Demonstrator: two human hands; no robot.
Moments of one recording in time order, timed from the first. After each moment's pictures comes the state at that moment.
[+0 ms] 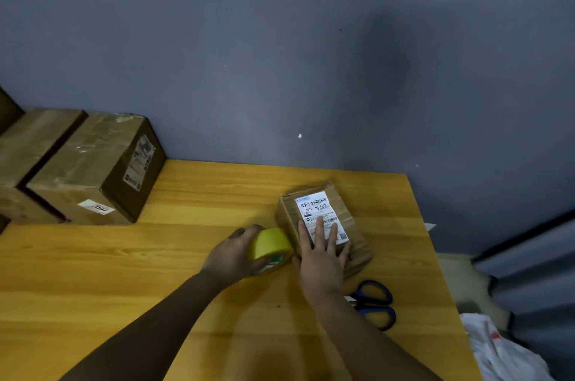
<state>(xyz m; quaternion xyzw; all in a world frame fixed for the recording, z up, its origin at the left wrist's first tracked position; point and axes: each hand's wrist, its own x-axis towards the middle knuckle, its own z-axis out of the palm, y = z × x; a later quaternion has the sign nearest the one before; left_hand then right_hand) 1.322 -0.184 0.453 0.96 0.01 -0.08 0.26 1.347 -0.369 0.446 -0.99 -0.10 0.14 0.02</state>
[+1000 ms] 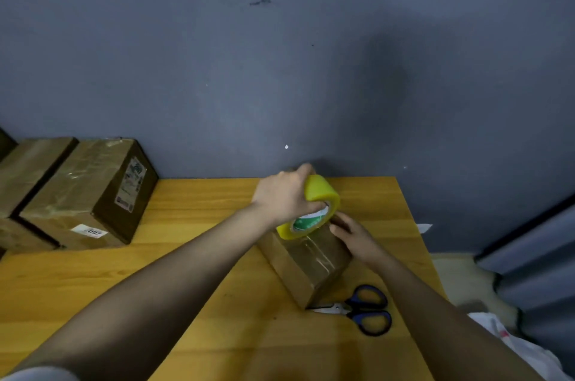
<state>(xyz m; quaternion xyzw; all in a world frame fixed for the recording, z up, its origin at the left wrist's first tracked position) 1.408 -0.273 0.592 0.98 -0.07 0.03 0.16 1.423 -0.458 0.474 -0.81 -0.01 0.25 0.53</state>
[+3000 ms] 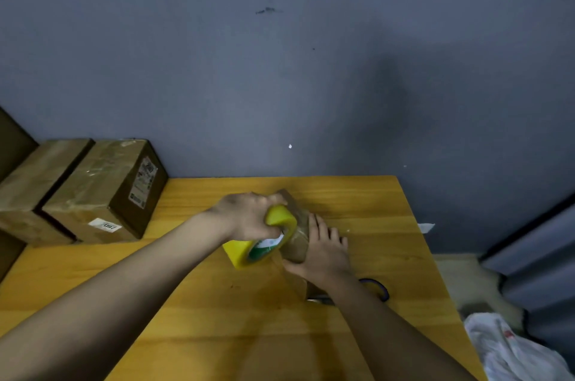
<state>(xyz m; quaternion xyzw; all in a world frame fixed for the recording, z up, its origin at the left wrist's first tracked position) 1.352 -0.220 0.612 0.98 -0.13 -0.13 0.04 1.353 -0.395 0.487 -0.98 -0.12 0.13 0.06</state>
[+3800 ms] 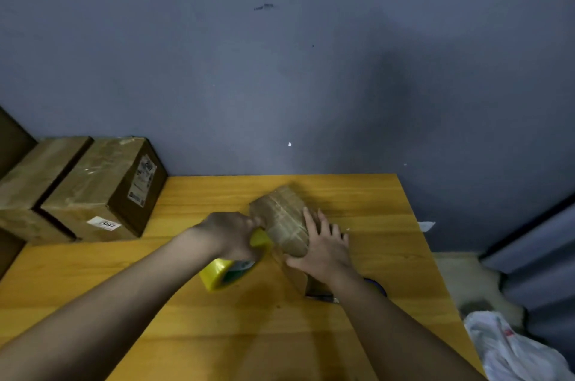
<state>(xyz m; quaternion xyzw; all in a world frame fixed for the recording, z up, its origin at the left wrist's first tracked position) 1.332 -0.213 0.596 0.96 -0.09 -0.24 -0.06 1.362 -0.399 0.486 -0.98 -0.13 0.15 0.08</state>
